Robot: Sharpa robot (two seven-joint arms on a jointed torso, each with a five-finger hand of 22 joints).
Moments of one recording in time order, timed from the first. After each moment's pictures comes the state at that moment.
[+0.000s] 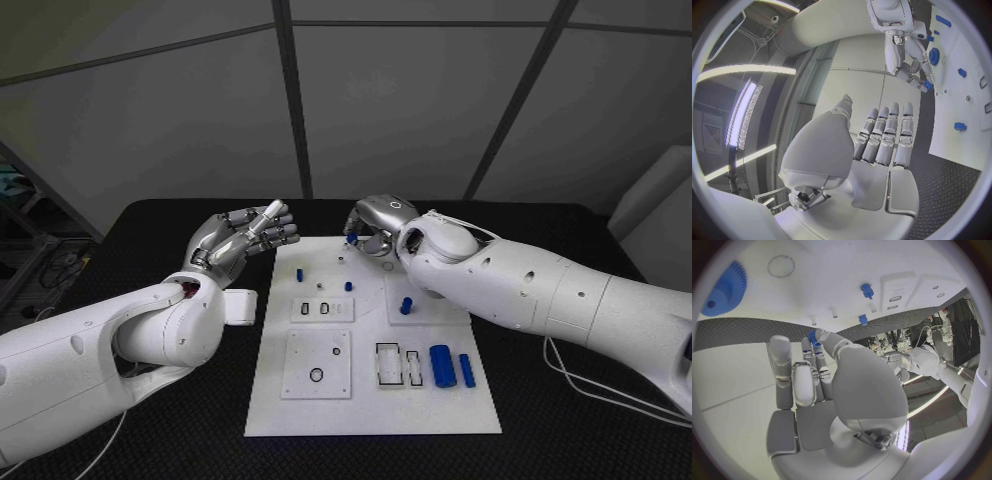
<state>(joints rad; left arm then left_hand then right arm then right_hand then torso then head) 1.11 -0.92 0.07 1.67 0.07 -0.45 0.52 1.38 -0.06 0.07 0.22 0.11 0.89 0.22 0.09 0.07 0.93 0.20 0.09 0.06 0.95 0.16 0.15 0.07 0.17 0.76 0.27 0.31 0.14 1.21 -0.44 0.06 1.12 -1.70 -0.37 -0.12 1.40 -0.10 0.47 -0.04 0.17 1.13 0.14 0.09 0.08 1.25 0.08 0.08 0.08 1.46 -0.01 1.37 1.19 0.16 1.19 0.08 1.11 0.75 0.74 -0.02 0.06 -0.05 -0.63</state>
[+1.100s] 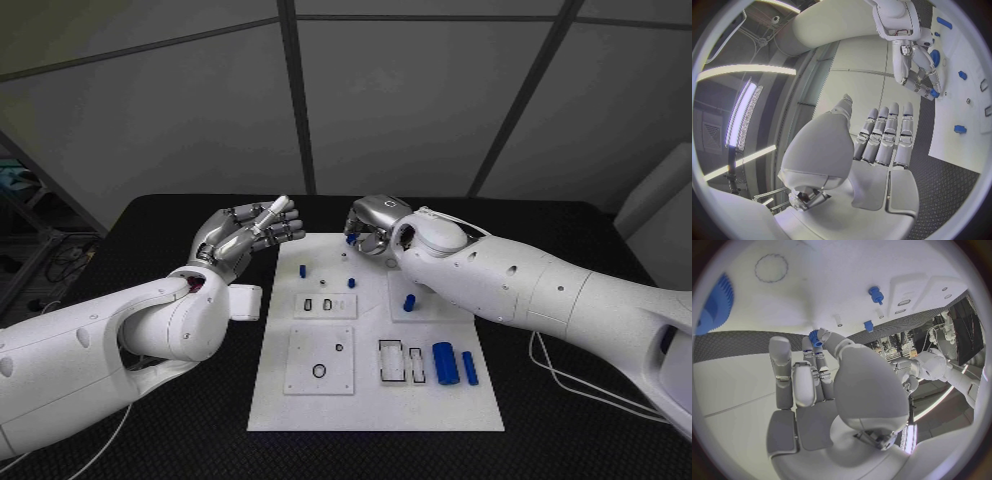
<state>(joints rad) 1.11 -0.92 0.07 1.68 0.06 -0.44 0.52 1.38 -0.06 0.07 0.21 0.11 0.89 0.22 0.09 0.07 0.93 0.20 0.09 0.06 0.95 0.16 0.15 0.07 0.17 0.76 0.27 0.31 0.14 1.21 -0.36 0.06 1.01 -1.69 -0.31 -0.12 1.38 -0.13 0.47 -0.04 0.17 1.13 0.14 0.08 0.07 1.26 0.07 0.07 0.07 1.46 -0.01 1.38 1.19 0.16 1.19 0.08 1.12 0.77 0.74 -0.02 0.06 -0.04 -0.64</state>
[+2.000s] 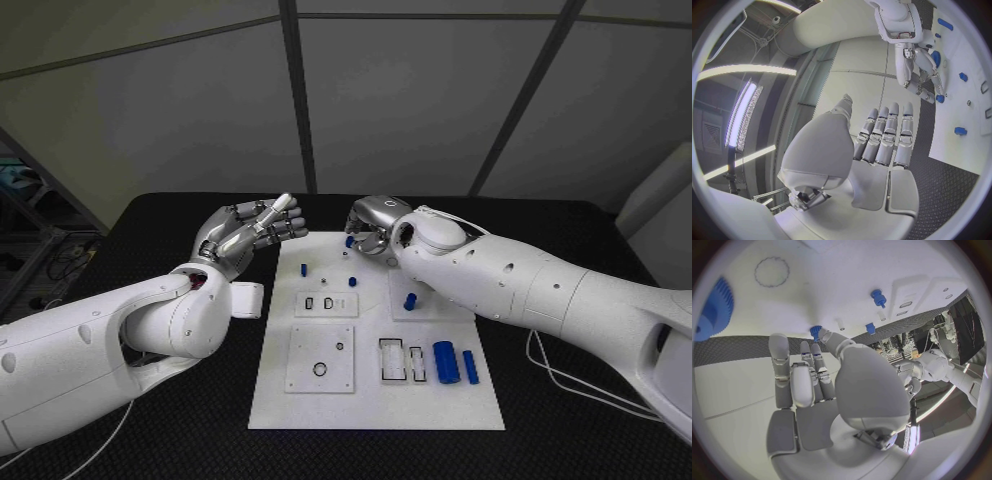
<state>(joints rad) 1.12 -0.92 0.07 1.68 0.06 -0.44 0.51 1.38 -0.06 0.07 0.21 0.11 0.89 0.22 0.09 0.07 0.93 0.20 0.08 0.06 0.95 0.16 0.15 0.07 0.17 0.76 0.27 0.31 0.14 1.21 -0.34 0.06 0.98 -1.68 -0.29 -0.12 1.35 -0.16 0.47 -0.03 0.15 1.02 0.16 0.07 0.07 1.07 0.12 0.06 0.06 1.47 0.02 1.38 1.17 0.16 1.13 0.12 1.10 0.70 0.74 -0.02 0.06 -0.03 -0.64</state>
